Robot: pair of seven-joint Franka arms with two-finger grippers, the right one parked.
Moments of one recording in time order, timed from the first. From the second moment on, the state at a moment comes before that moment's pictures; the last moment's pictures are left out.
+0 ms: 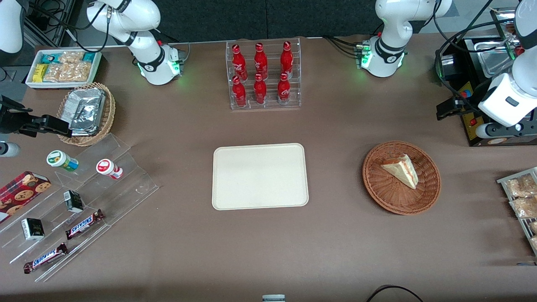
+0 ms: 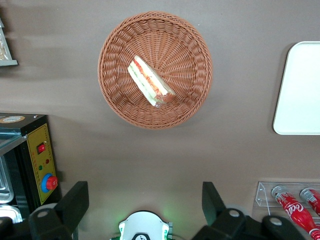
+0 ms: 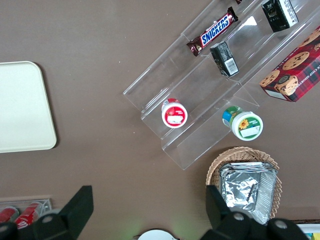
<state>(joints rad) -0.02 0.04 -0.06 -1.55 0.00 1.40 -0.12</state>
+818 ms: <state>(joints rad) -0.02 0.20 -0.05 -1.58 0.01 1.55 -0.34</state>
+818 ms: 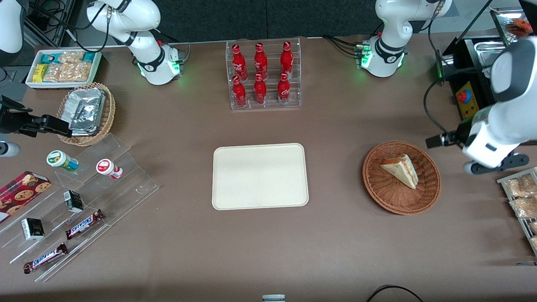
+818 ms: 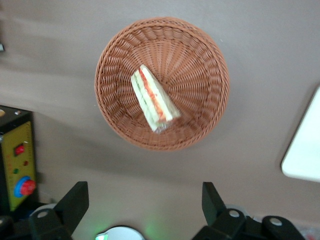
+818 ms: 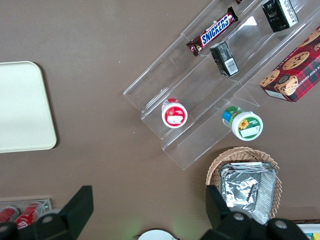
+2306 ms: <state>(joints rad) -0.01 0.18 -0.05 -2.23 0.01 2.37 -0.97</state>
